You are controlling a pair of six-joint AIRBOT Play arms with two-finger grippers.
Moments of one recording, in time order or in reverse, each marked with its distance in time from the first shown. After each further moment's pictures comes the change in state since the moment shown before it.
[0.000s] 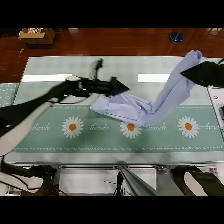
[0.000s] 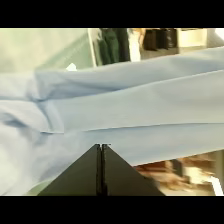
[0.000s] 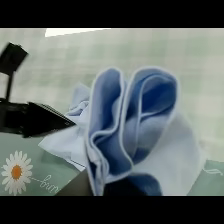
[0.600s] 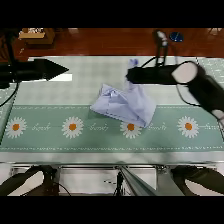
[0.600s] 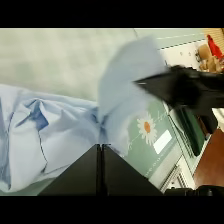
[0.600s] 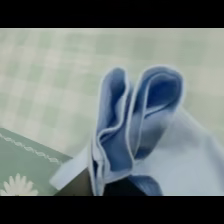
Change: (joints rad) left arm 0.510 0.520 -0.076 0.363 -0.220 -0.070; right arm 0.517 -0.457 0.000 -0.049 -0.580 0.108
